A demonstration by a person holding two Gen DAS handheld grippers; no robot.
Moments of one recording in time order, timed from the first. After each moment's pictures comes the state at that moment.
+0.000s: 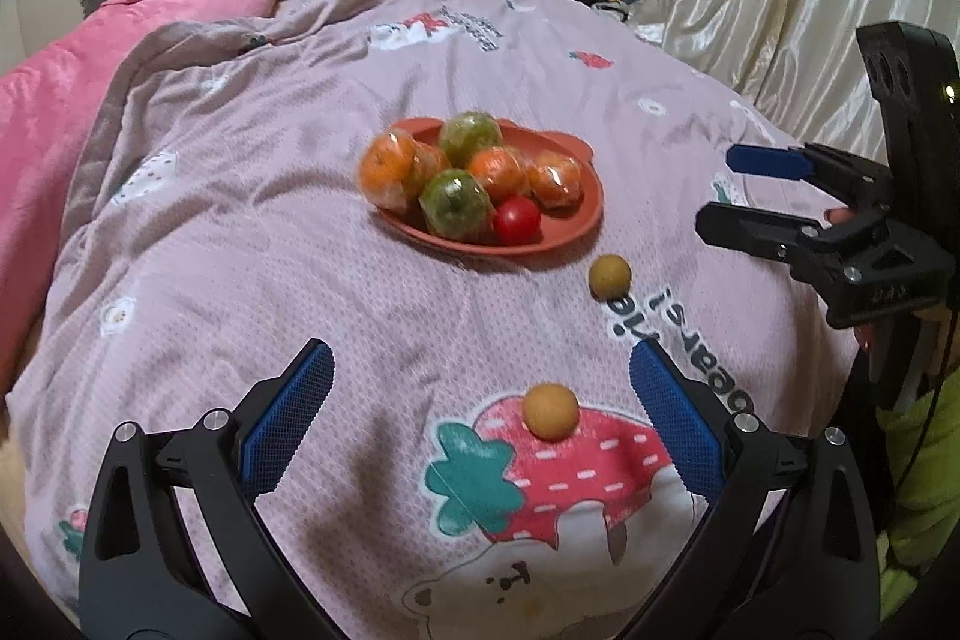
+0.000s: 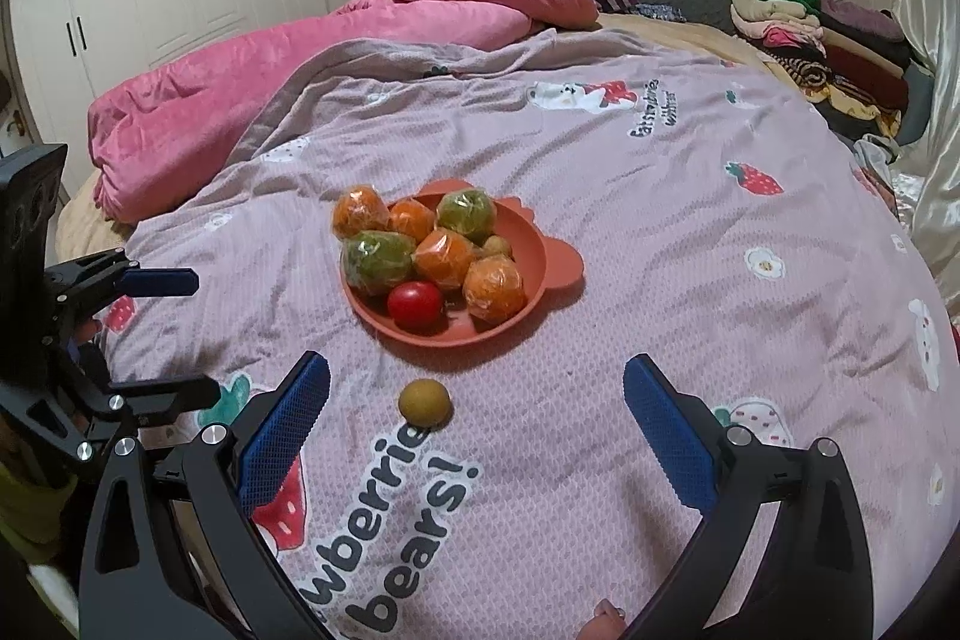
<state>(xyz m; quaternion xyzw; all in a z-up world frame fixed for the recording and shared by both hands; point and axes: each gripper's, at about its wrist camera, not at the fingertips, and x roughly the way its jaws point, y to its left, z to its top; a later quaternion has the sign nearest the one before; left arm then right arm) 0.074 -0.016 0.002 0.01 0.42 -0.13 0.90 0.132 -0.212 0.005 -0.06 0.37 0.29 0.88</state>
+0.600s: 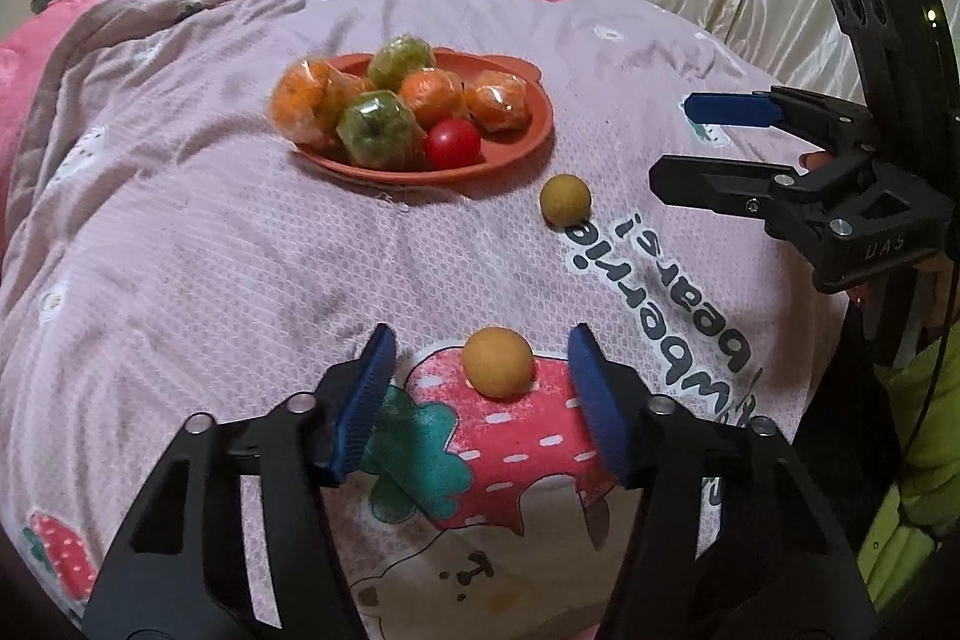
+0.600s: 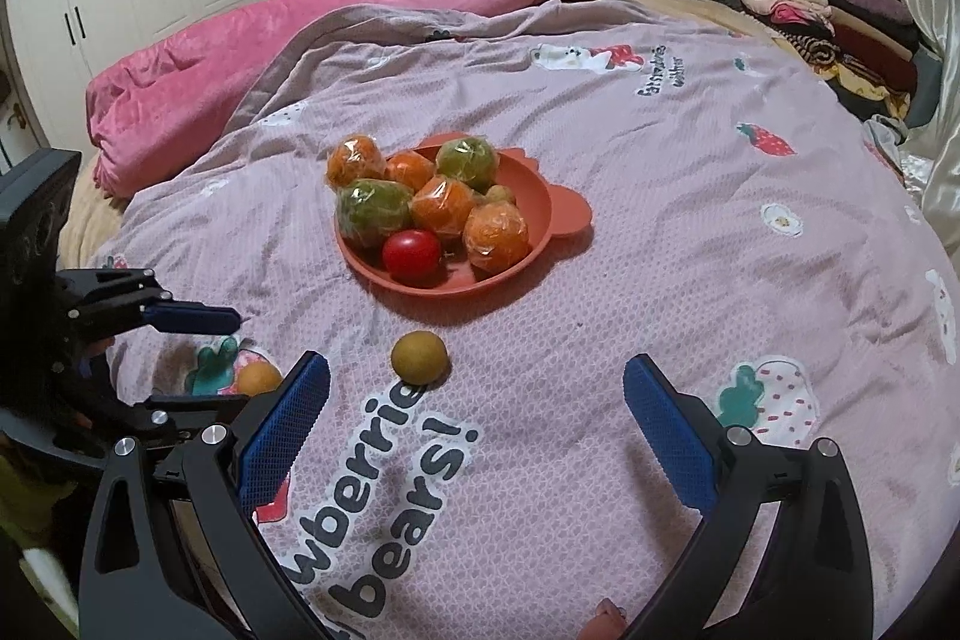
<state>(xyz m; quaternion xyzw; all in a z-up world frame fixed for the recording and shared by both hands) 0.073 -0.039 -0.030 0.03 0.46 -0.17 0.87 0.132 -0.213 -0.019 -0.06 0.40 0.30 0.87</state>
